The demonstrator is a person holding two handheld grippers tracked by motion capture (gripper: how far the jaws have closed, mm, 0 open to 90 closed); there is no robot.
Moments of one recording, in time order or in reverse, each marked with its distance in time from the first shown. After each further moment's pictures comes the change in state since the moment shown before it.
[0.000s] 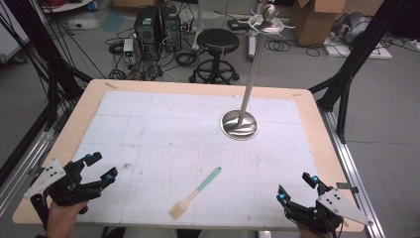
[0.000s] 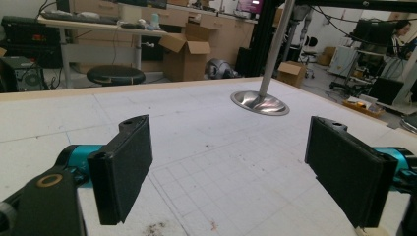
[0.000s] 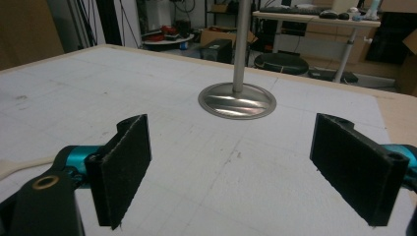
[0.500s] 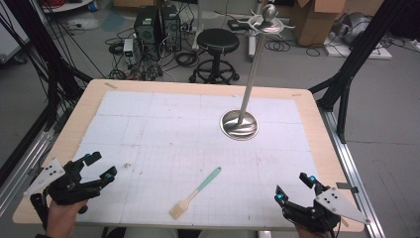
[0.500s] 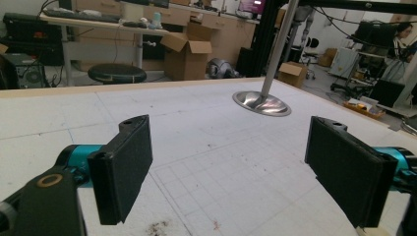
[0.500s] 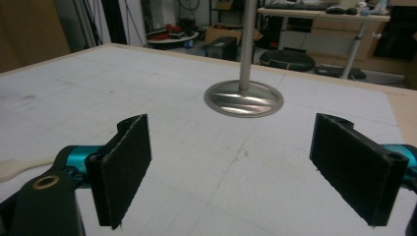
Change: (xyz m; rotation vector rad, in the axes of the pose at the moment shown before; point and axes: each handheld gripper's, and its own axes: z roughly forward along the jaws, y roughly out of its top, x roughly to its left) left arm 0.003 0.000 0.001 -0.003 0.004 -0.017; right arm 0.003 -0.001 0.004 0.009 0.027 0.012
